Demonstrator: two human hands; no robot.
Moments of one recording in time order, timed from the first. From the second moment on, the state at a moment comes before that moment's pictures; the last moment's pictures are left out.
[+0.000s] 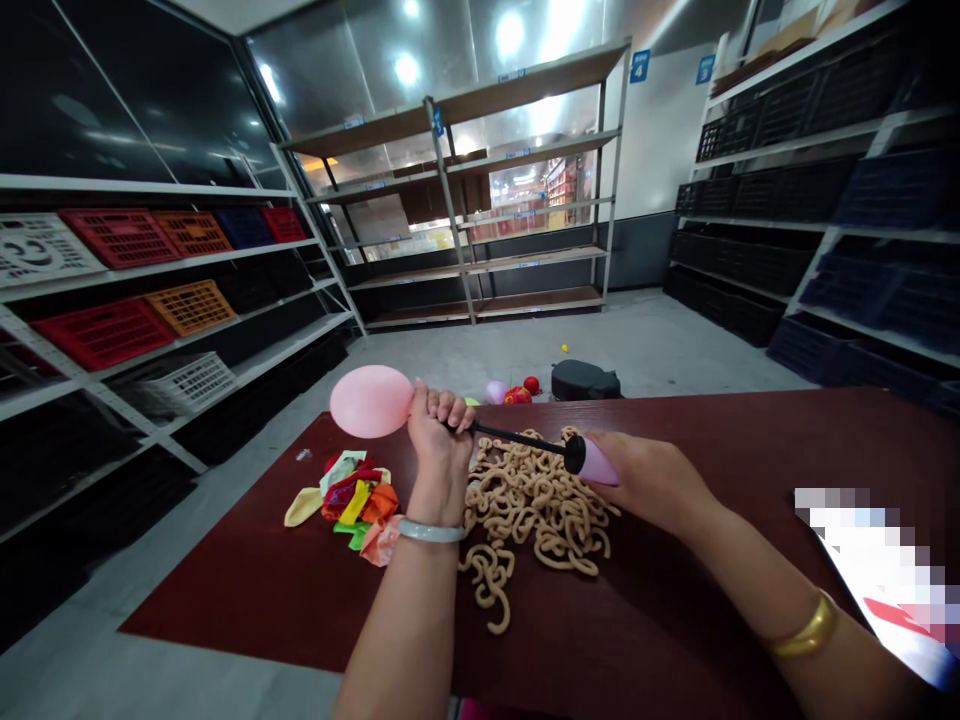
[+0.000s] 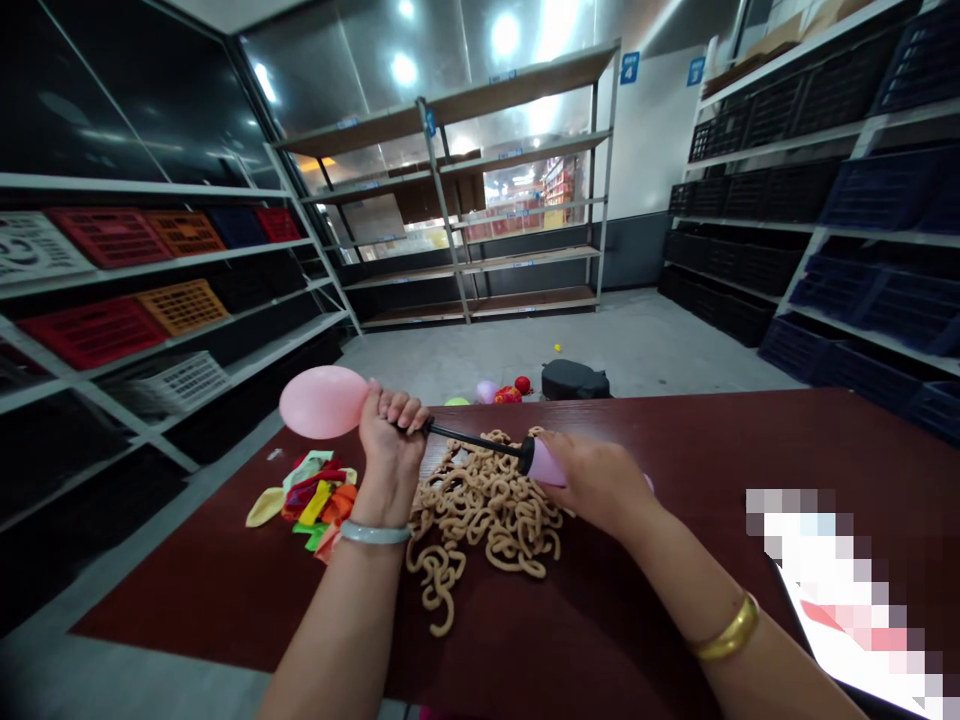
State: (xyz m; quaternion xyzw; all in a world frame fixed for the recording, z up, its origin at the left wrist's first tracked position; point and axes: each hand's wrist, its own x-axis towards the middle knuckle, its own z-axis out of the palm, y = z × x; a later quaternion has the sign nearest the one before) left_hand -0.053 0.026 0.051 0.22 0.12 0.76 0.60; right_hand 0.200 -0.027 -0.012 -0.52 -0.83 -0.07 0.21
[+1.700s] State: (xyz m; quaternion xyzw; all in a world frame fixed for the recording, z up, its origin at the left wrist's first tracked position) left_hand 0.054 -0.002 0.009 0.22 0.20 0.72 0.63; right_hand 0.181 -0.039 -0.011 -0.56 -0.79 -0.15 0.19
